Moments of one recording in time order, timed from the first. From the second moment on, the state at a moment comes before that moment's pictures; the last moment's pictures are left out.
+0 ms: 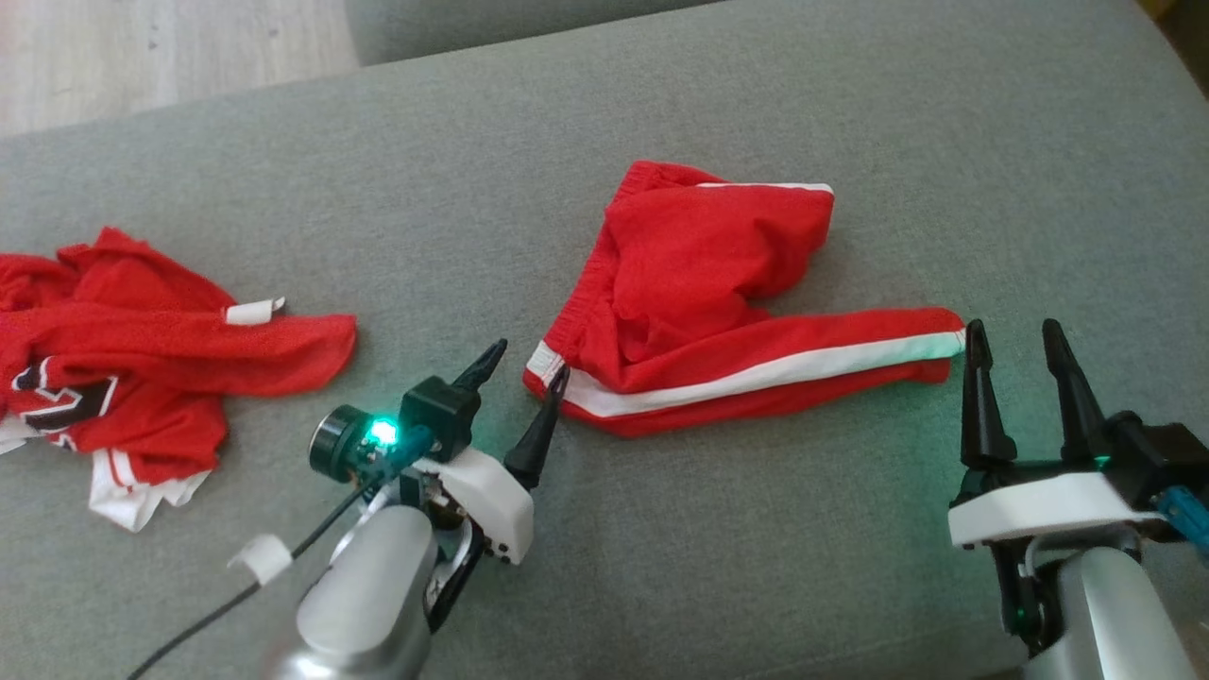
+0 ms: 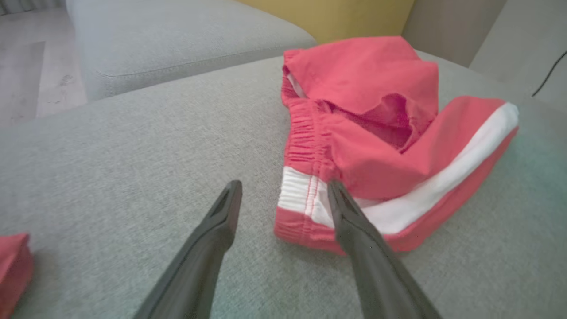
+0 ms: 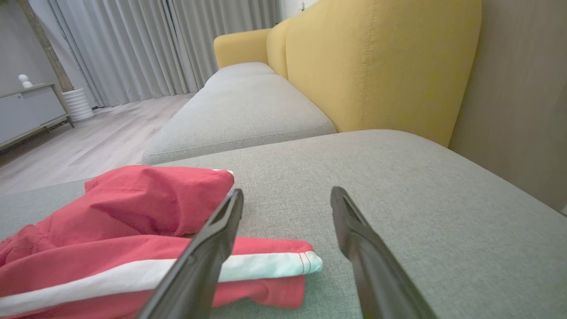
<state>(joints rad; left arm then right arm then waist) -0.44 0.07 -0.51 0.62 -0.24 -0.12 -0.09 -0.12 -0.05 -0.06 0.28 0.14 0.13 -0.25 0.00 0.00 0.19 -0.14</state>
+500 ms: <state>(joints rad) -0.49 0.09 -0.59 0.71 -0.29 -0.13 -0.06 -0.12 -0.05 -0.05 0.28 0.16 0.13 -0.25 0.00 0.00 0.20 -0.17</state>
